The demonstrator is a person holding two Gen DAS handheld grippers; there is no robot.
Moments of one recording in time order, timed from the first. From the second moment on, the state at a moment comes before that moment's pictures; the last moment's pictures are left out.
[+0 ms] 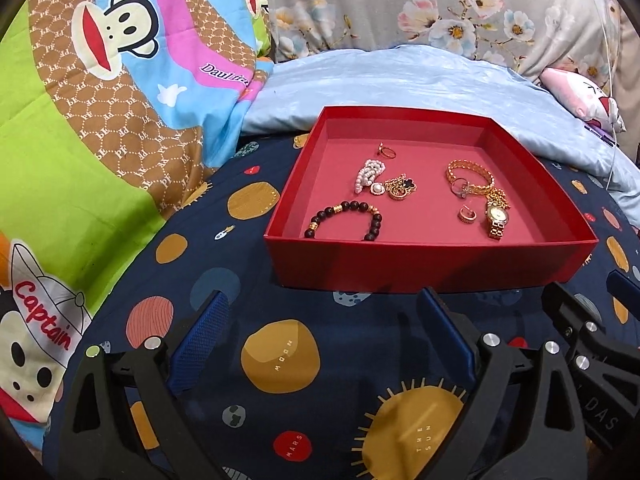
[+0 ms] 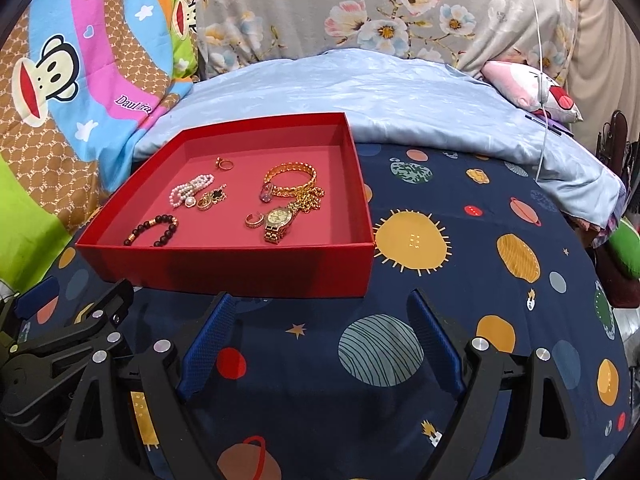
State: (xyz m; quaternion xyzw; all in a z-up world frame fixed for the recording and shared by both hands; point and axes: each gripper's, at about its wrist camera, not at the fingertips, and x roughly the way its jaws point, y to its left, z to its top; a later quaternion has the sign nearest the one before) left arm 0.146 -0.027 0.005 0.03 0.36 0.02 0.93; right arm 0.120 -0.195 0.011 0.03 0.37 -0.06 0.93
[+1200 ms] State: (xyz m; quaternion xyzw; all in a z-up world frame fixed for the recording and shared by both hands) left arm 0.145 -0.027 0.008 0.03 0.36 0.02 0.93; right arm 0.118 -0.193 0.013 0.03 0.36 -0.06 0.93
